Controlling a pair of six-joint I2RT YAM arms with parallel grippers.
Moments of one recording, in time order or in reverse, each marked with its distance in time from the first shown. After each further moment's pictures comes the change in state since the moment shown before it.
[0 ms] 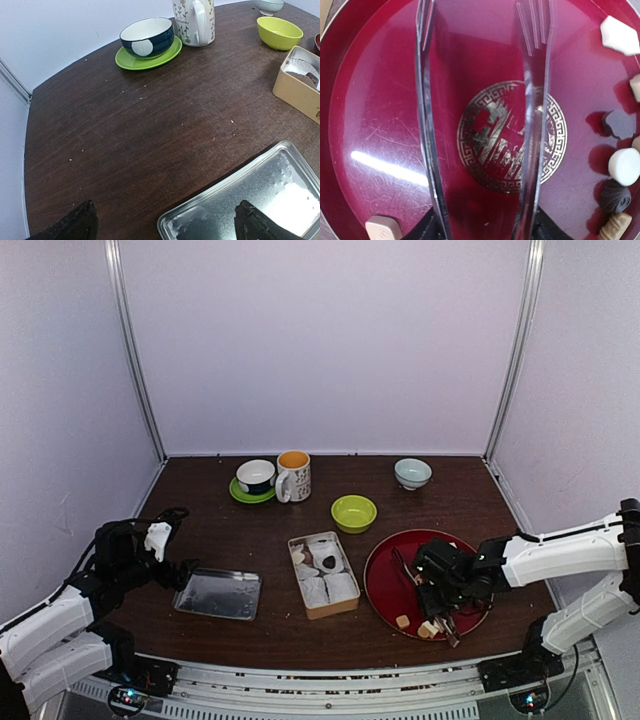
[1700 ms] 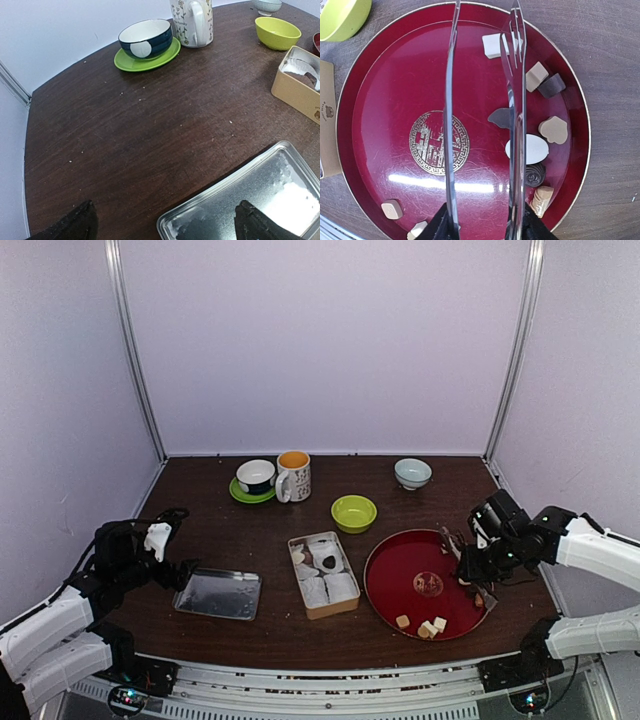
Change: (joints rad) left arm 0.000 -0.006 0.000 -0.002 0.006 0.007; right arm -0.377 -0.332 0.074 -0.290 -0.176 -0.068
